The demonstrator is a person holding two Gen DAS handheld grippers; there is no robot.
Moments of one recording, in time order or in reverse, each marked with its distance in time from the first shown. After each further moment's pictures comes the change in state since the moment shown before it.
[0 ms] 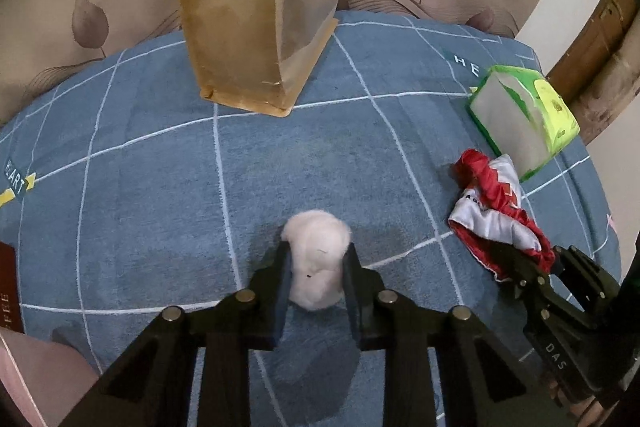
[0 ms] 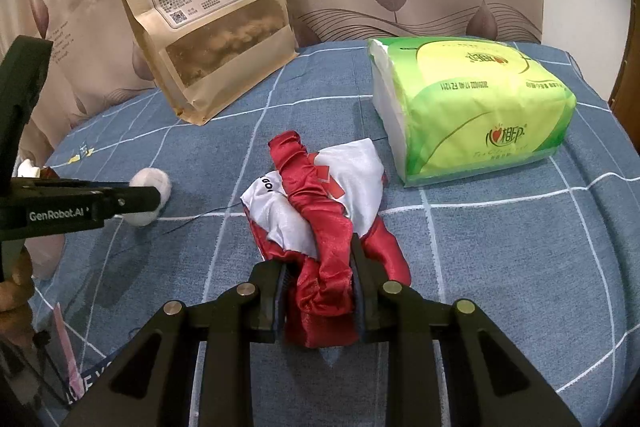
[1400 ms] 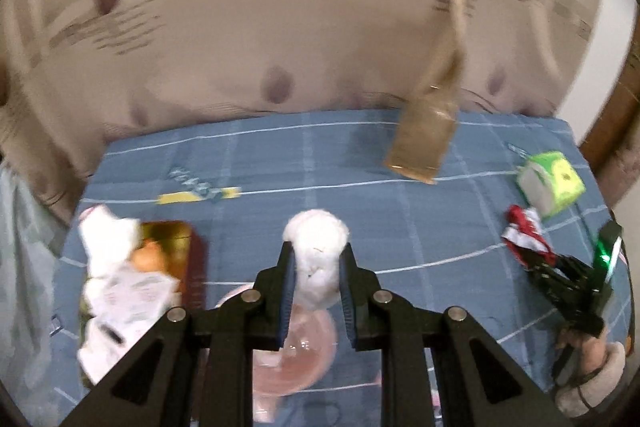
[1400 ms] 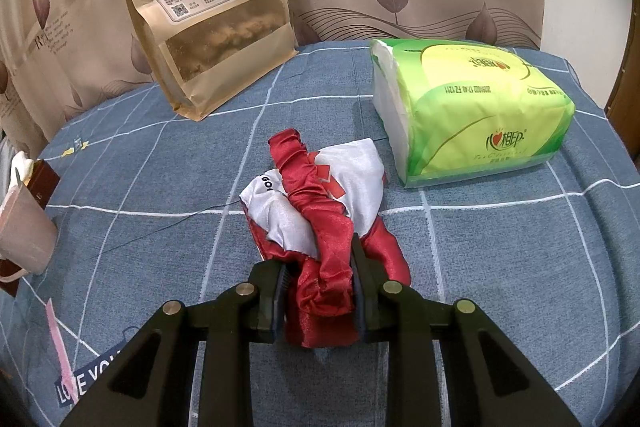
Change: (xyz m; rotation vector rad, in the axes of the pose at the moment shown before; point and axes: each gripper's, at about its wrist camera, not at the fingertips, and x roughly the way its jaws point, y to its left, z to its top) left arm -0.183 0.114 -0.040 -0.120 -0.208 0.236; right arm 0.001 0.002 0.000 -0.021 0.004 -0.024
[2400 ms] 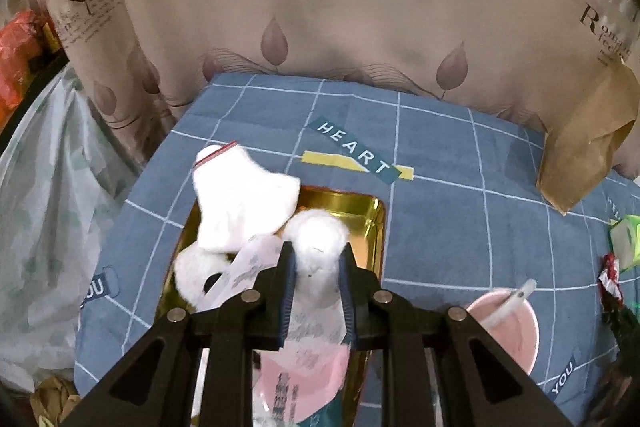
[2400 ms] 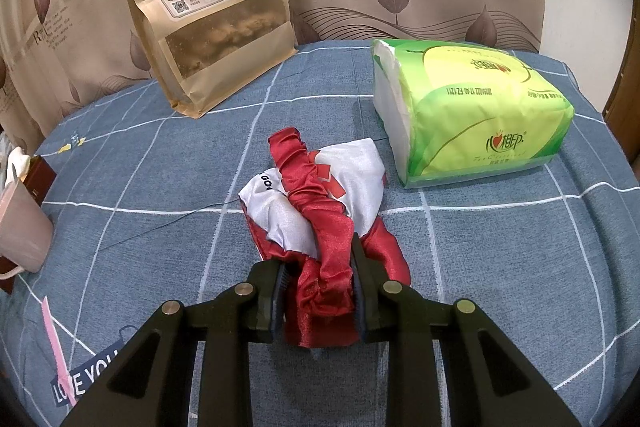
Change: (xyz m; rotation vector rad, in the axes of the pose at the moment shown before) left arm 0.039 0.162 -0.022 -0.238 0.079 0.166; right arm 0.002 0.002 0.000 -0.012 0.003 -0.014
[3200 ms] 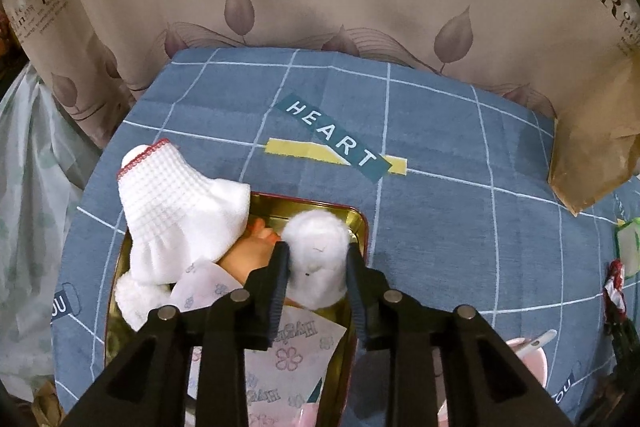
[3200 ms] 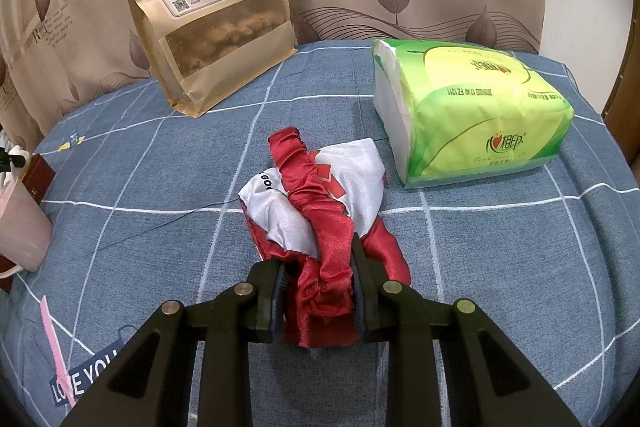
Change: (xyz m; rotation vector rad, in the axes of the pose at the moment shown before) left arm 0.059 -0.019 0.022 0.014 0.109 -0.039; right arm -0.001 0.001 0.000 -0.001 0.001 -0.002
